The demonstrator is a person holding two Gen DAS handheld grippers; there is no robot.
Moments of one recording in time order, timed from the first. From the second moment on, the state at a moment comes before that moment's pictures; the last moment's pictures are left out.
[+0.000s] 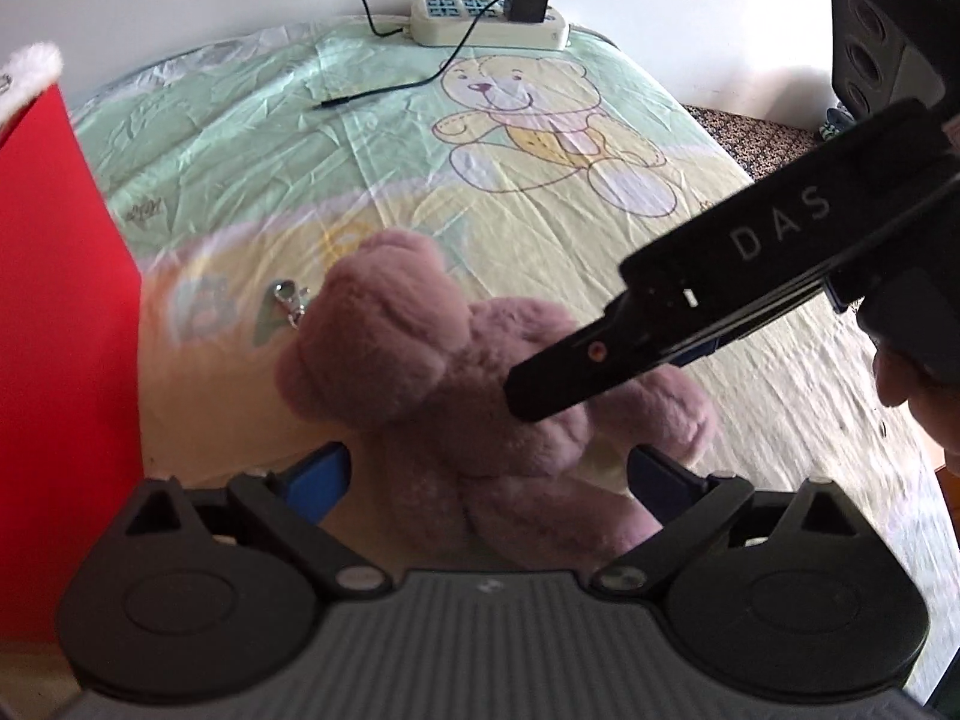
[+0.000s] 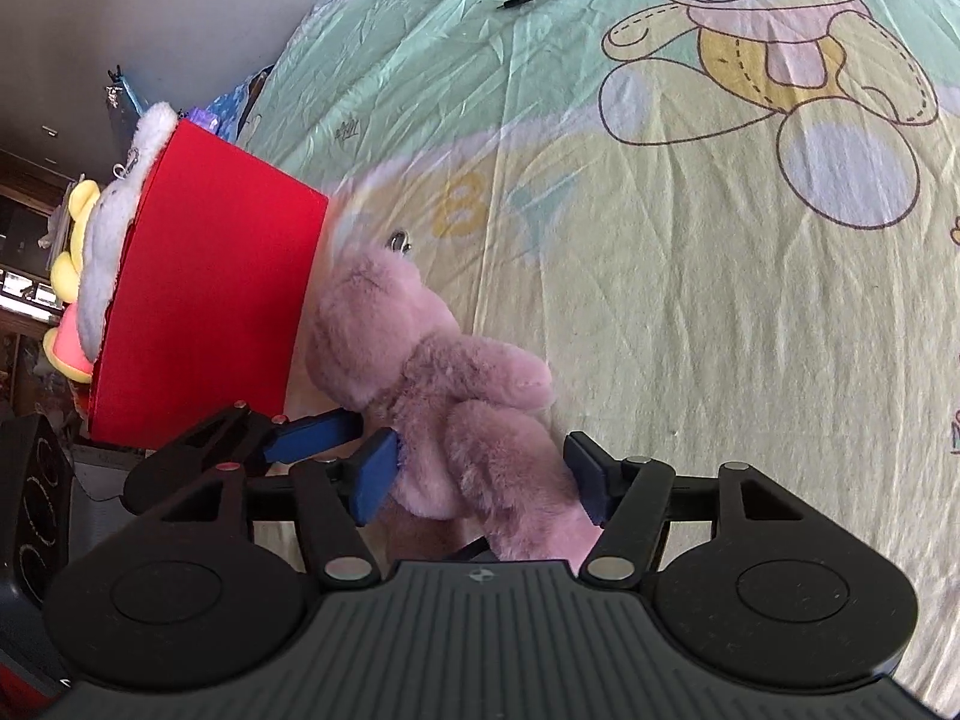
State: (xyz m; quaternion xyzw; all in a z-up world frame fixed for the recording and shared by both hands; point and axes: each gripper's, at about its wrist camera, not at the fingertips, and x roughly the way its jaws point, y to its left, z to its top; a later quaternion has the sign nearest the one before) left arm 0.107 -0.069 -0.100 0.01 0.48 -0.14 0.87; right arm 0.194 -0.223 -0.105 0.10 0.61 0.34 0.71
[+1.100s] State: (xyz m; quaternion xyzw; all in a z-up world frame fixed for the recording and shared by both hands) left arm 0.077 -0.090 -0.101 -0.03 0.47 -0.14 0.87; right arm 0.132 -0.268 -0.096 0.18 0.60 0.29 0.72
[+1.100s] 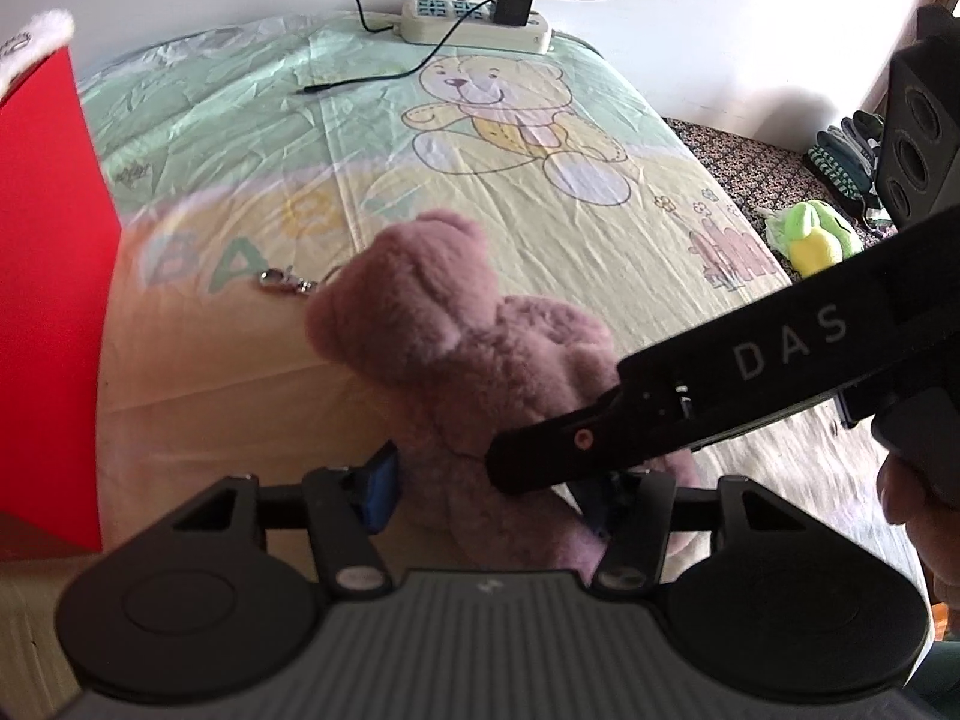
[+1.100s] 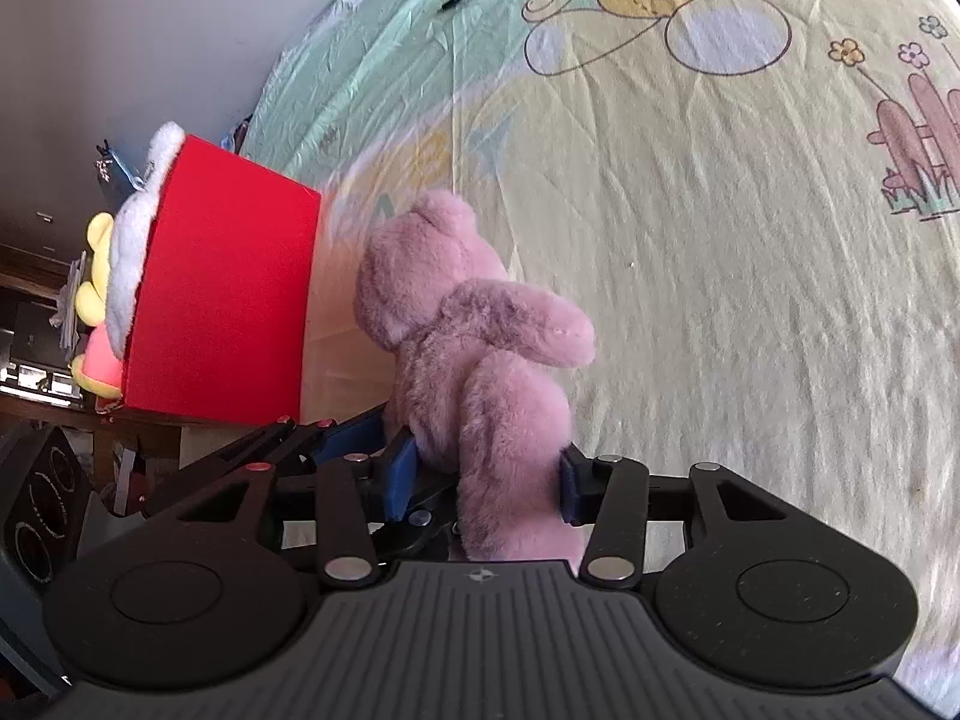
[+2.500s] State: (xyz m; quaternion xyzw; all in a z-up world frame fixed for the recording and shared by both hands) left arm 0.024 0.130 0.059 -0.02 0.28 -0.11 0.95; right arm 0.073 -0.048 0.039 0.21 0.40 0.35 0.82
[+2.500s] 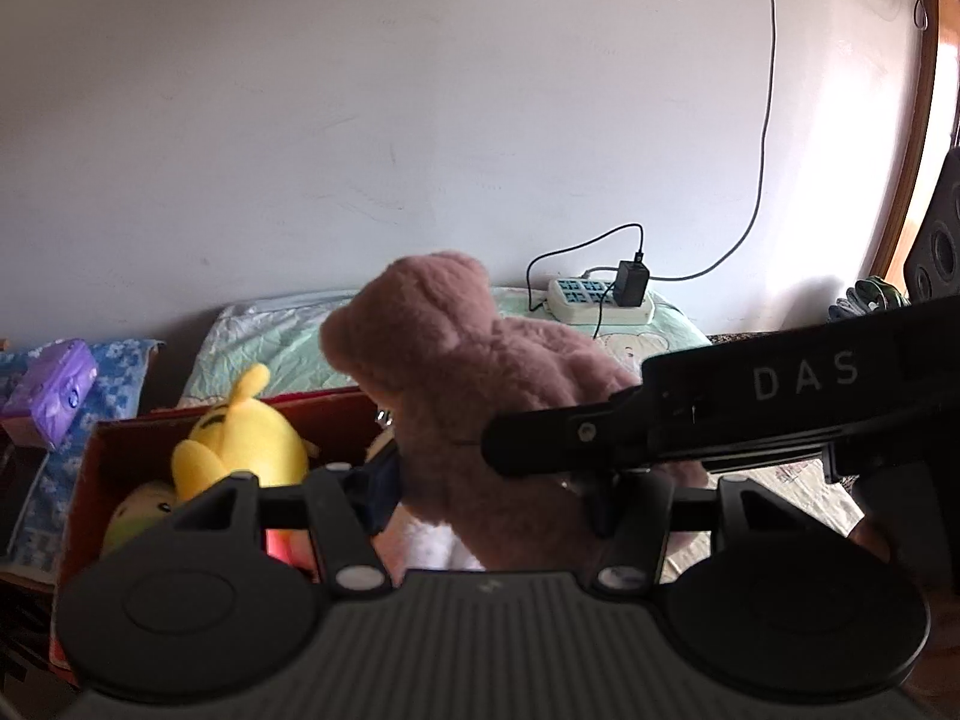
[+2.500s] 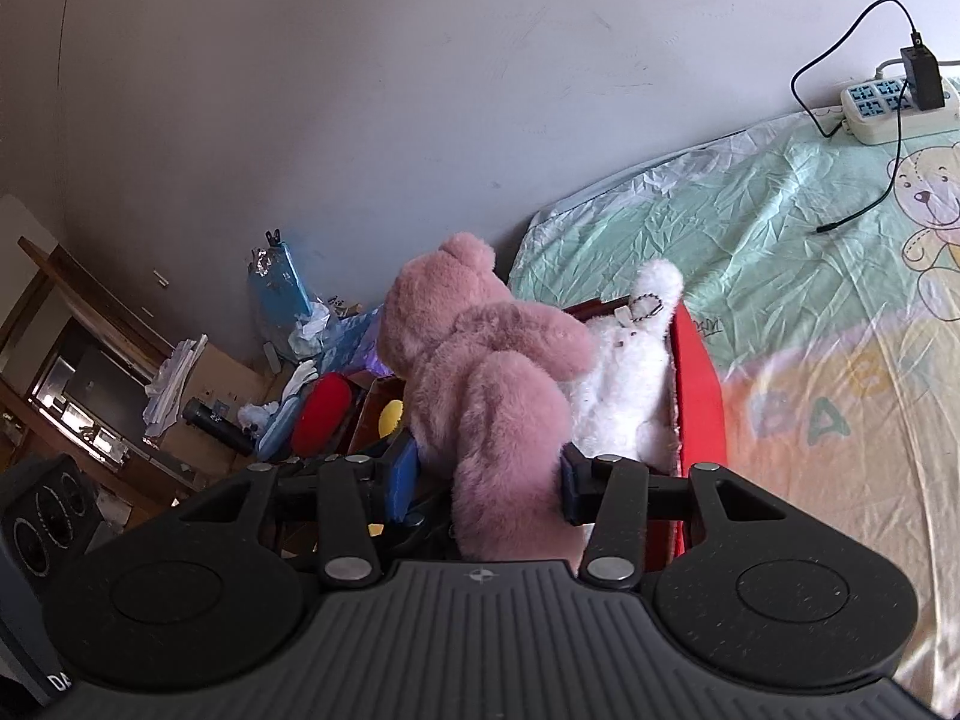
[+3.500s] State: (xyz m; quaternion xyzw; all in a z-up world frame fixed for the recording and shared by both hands) left arm 0.073 0.207 0.000 0.01 0.37 -0.09 0.92; right arm 0.087 0.030 -0.007 0.20 0.46 0.27 0.82
